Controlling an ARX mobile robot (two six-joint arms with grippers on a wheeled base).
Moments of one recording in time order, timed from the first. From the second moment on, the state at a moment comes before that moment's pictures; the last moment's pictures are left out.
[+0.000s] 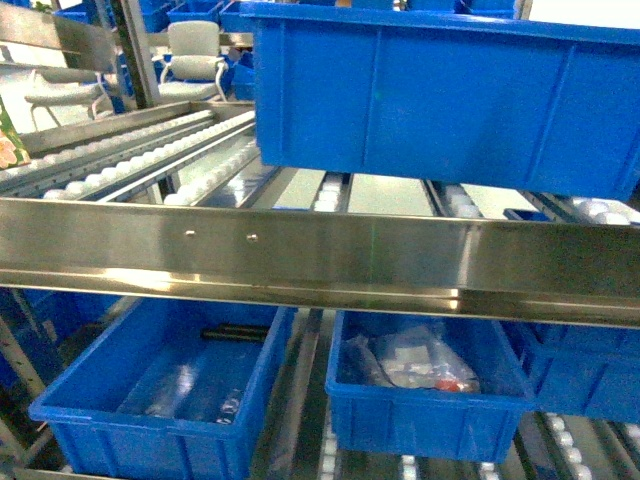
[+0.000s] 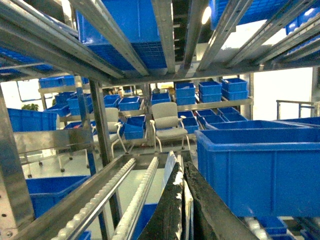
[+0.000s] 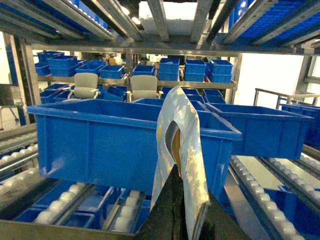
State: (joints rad) left arm -0.28 0.77 0.39 0.71 -0.24 0.16; right arm 0.21 0.72 0.33 0.61 0.19 -0.03
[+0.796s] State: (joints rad) left arm -0.28 0.77 0.39 0.71 -0.24 0.16; right arm 0.21 0.72 0.33 0.61 0.19 -0.03
